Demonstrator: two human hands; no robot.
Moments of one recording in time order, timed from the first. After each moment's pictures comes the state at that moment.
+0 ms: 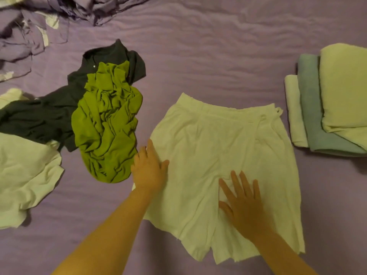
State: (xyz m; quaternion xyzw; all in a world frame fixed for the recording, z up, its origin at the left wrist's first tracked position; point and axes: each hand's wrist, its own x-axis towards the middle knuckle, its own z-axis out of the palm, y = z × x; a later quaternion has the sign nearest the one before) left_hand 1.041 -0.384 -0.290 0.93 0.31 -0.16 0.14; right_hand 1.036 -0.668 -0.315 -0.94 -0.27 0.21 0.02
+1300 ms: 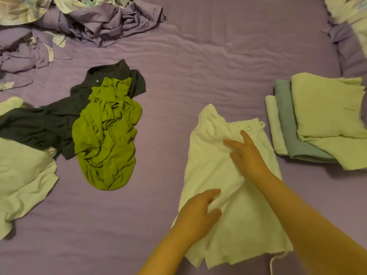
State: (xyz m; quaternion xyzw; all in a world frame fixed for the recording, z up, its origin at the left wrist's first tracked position) left_hand 0.996 -0.493 -0.218 0.82 0.11 -0.25 0.51; right_hand 1.153 -0.629 -0.221 -0.92 -0.11 0.22 0.31
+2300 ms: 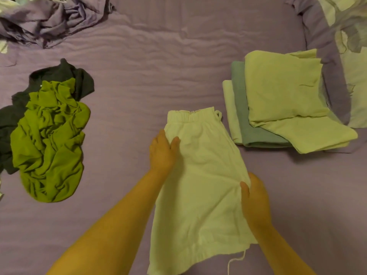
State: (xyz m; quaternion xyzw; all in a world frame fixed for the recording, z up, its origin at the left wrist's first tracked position) left_hand 1.148 -0.546 -0.288 0.86 0.27 -0.08 0.43; right_hand 1.083 -0.794 -0.305 -0.91 0.15 0.13 0.36
